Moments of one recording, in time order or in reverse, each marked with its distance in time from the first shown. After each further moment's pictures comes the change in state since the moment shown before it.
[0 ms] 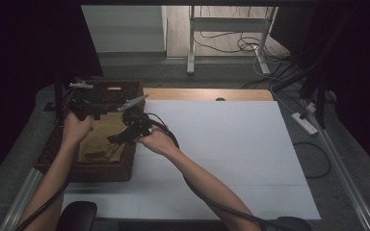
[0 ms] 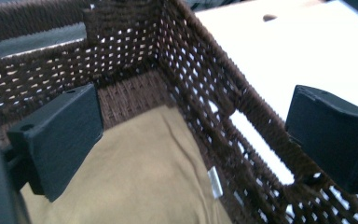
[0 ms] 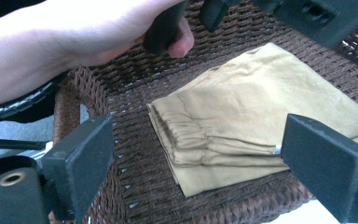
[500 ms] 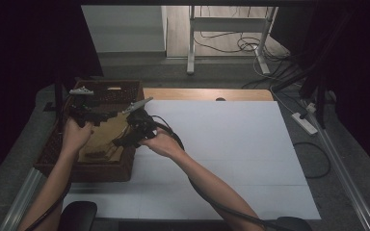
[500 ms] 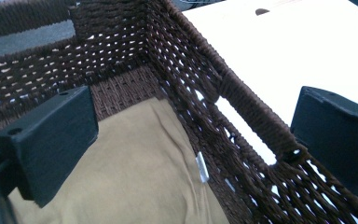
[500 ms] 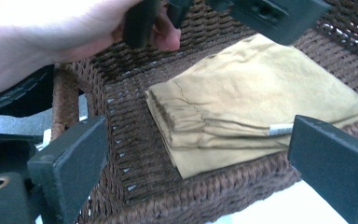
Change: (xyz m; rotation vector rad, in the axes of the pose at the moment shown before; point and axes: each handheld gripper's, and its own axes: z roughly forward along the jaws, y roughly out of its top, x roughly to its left) left arm -0.016 -0.013 -0.010 -0.024 0.002 0.030; right arm 0.000 -0.012 -0.009 0.020 -0.019 -0.004
